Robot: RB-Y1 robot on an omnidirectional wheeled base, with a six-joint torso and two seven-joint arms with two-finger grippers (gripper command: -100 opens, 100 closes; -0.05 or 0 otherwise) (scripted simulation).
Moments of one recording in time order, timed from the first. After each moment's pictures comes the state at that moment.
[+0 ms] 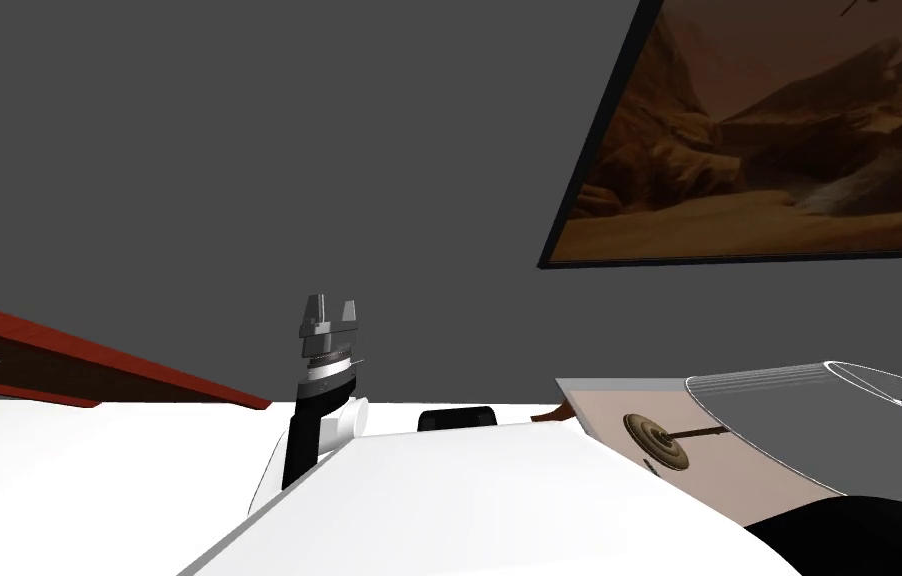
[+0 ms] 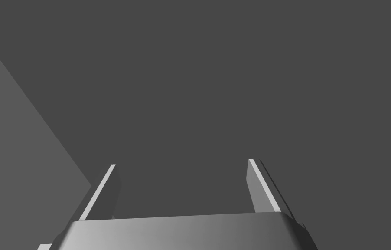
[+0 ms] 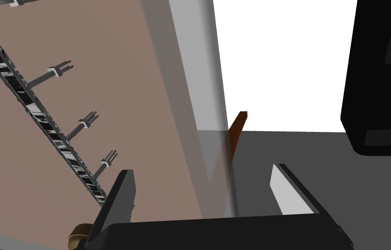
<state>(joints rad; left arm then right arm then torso) 0.52 -0.01 0.05 -2.34 -0.07 -0.48 0.13 0.66 -0.57 0.06 -0.66 0.66 -0.17 0.47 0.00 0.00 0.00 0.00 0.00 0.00</state>
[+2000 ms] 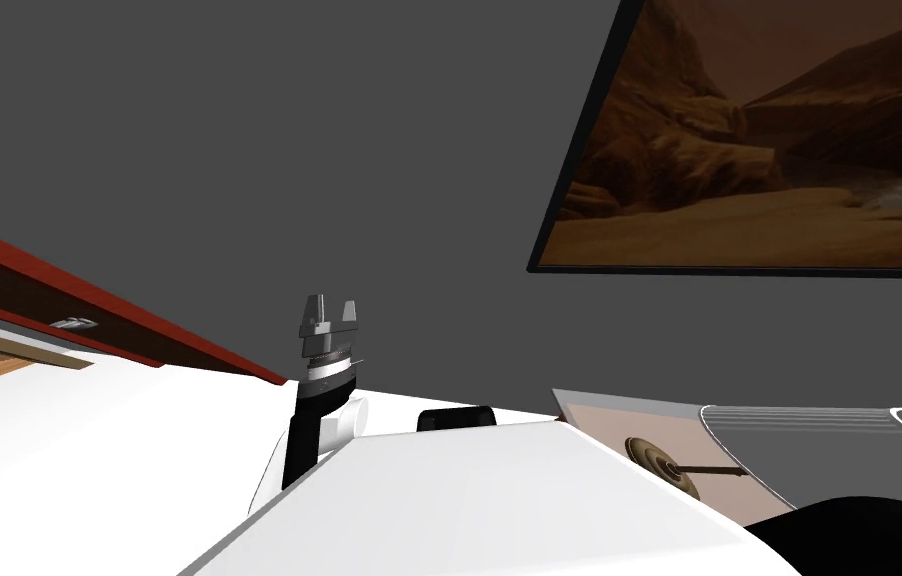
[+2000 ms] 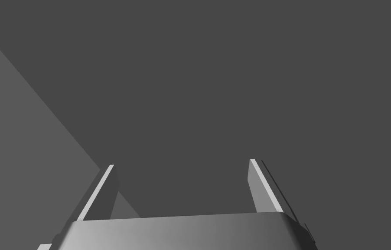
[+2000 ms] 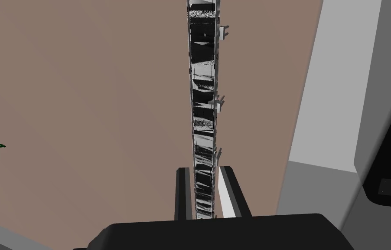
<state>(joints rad) 0.52 -0.01 0.05 -2.34 -0.07 -0.48 0.13 0.63 -0.57 0.10 -0.57 0.67 -0.08 0.51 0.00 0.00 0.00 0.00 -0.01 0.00</state>
